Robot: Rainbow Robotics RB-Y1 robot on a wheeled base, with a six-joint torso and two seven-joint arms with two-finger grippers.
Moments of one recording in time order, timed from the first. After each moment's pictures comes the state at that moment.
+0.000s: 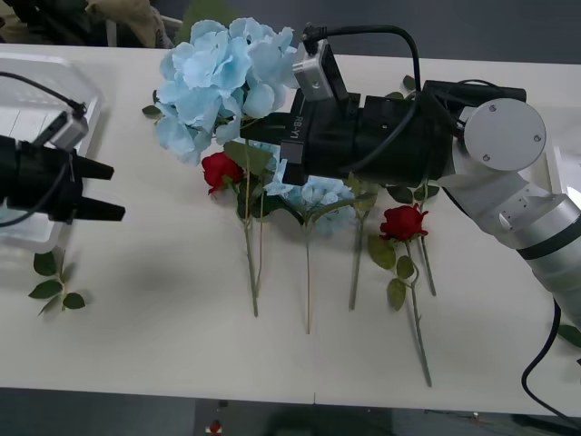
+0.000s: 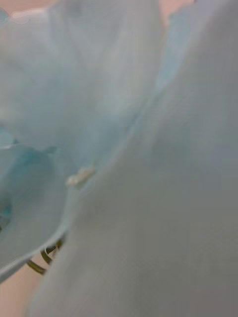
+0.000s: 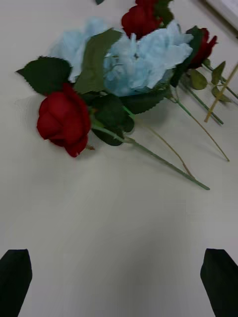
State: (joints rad) right arm -0.58 -0.51 0.41 -1.73 -1.82 0.76 2.68; left arm -0.42 0.79 0.08 -1.35 1.57 1.48 -2.65
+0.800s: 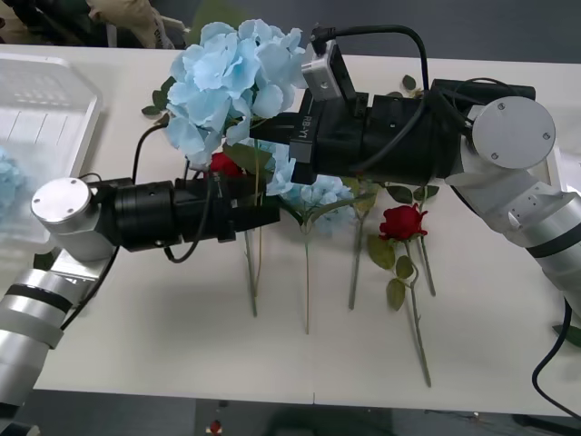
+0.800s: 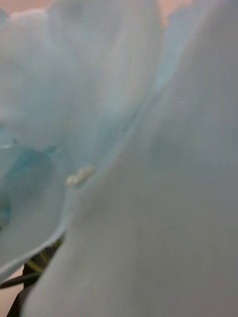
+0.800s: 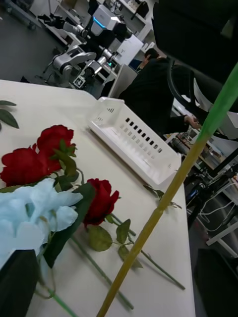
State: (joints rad) right arm -0.58 -0.54 0.41 -1.73 -1.83 0.76 2.68; left arm -0.36 0.37 -0.14 -1.35 1.91 1.16 -2.70
